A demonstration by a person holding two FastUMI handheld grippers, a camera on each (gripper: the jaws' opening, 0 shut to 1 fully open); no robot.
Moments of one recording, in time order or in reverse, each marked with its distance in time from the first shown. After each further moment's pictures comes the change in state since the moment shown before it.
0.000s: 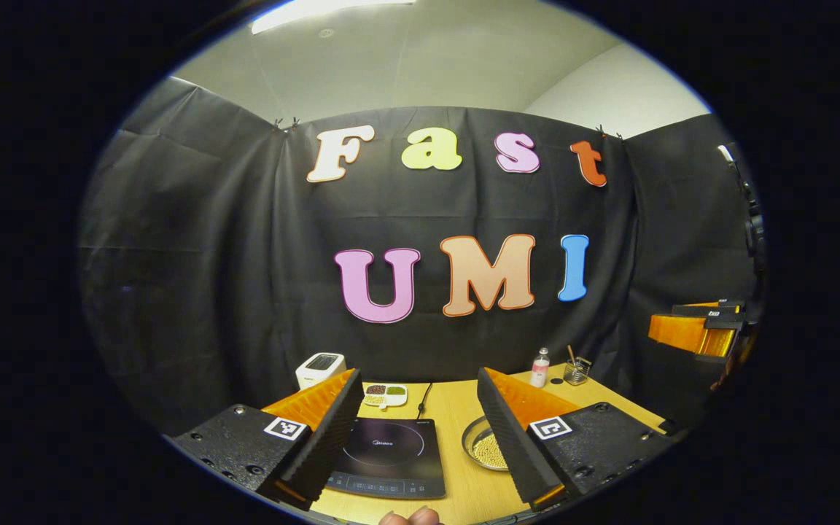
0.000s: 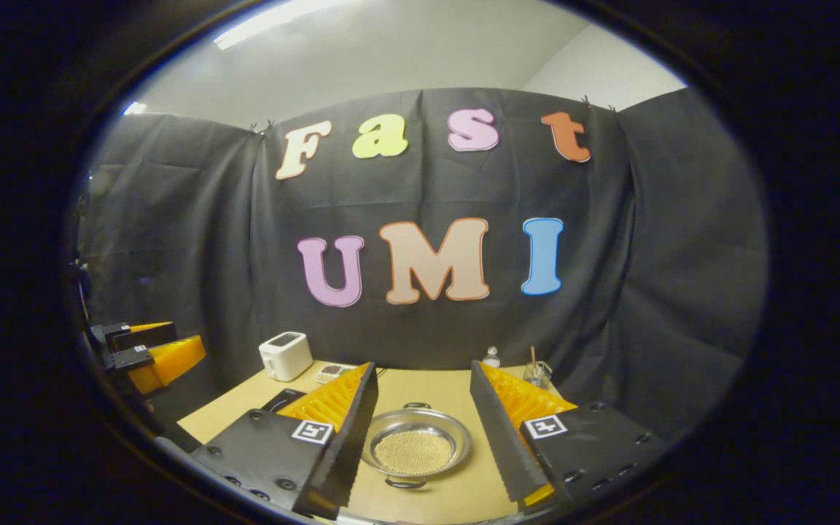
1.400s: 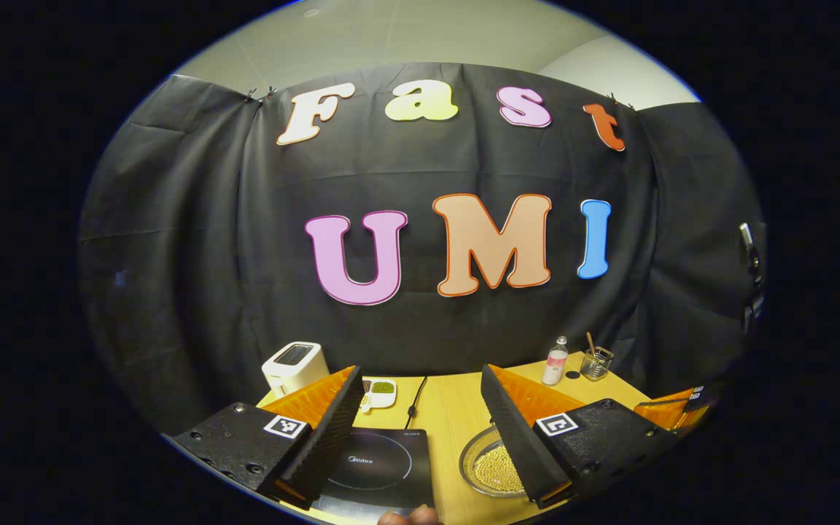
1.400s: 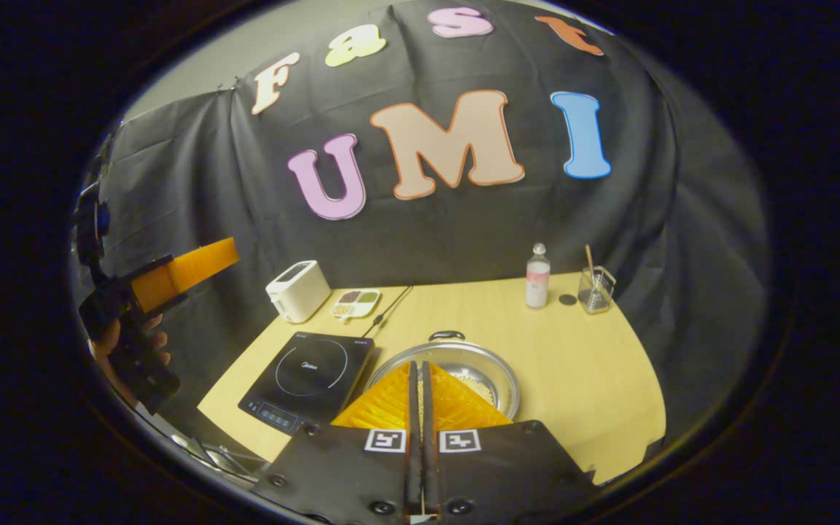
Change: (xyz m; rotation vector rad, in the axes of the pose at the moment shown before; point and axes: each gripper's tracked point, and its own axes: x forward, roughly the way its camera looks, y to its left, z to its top) left arm 0.173 -0.020 -0.047 0.016 0.092 -0.011; right arm 0.139 0.003 -0.159 0.149 0.420 0.110
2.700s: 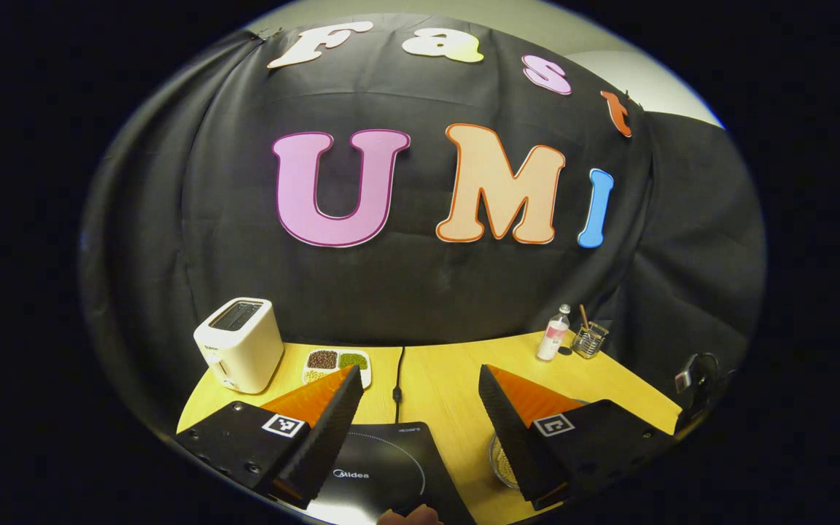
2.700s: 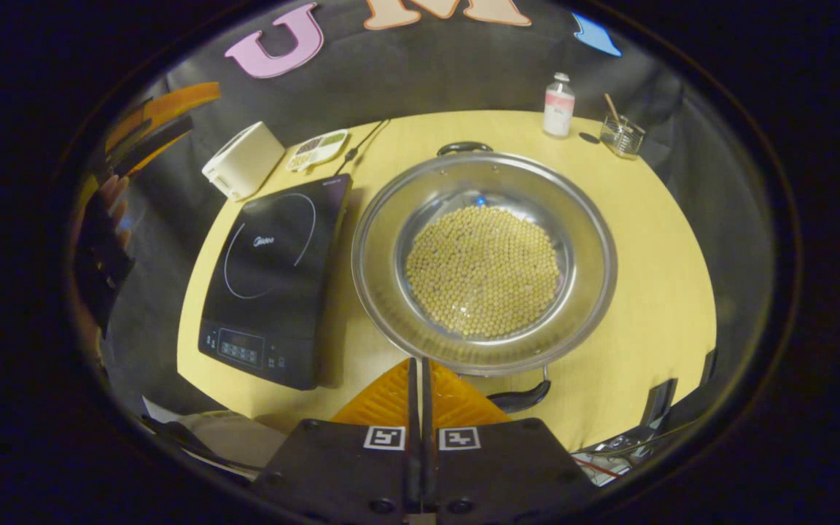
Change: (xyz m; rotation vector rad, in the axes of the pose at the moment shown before) left arm 0.107 0.062 -0.109 -0.108 0.153 -0.167; right arm 0.076 0.049 -0.212 0.043 0.616 -0.152
